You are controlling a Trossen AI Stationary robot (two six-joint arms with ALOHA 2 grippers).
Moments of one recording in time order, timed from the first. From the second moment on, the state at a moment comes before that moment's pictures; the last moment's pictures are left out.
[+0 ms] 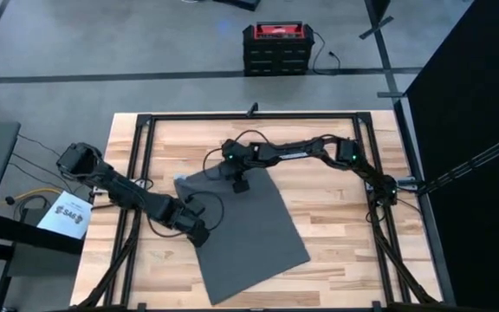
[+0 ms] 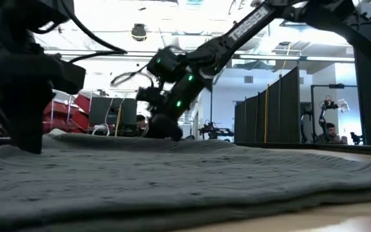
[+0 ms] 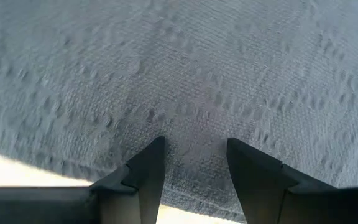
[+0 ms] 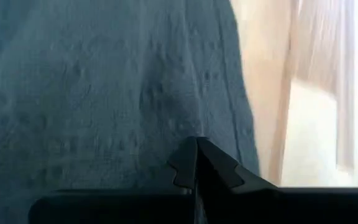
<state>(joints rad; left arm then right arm) -0.46 1.47 0.67 -0.51 -0.16 -1.21 -0.20 2.35 1.71 -0.22 -0.09 -0.59</state>
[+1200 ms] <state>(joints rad) -0.55 1.29 0.67 -0.56 -0.43 -1.15 -0.24 1.96 1.38 -0.28 -0.06 -0.41</state>
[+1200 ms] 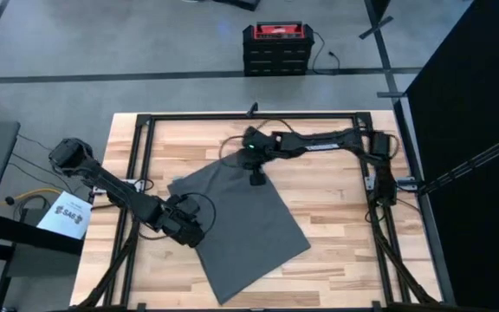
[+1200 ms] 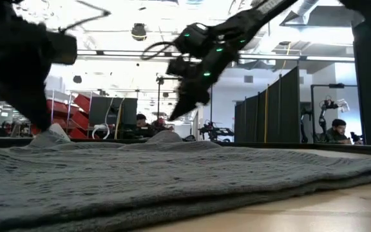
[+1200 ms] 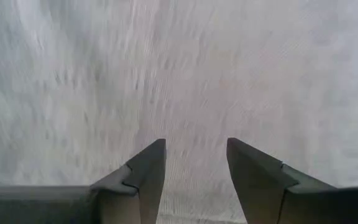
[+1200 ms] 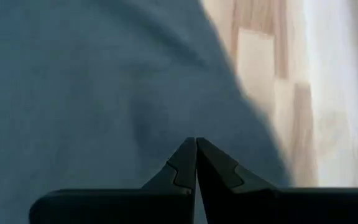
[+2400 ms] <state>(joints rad) -0.13 1.25 0.55 -1.00 -0.26 -1.13 -0.11 1.94 1.06 -0.25 -0.06 -0.13</state>
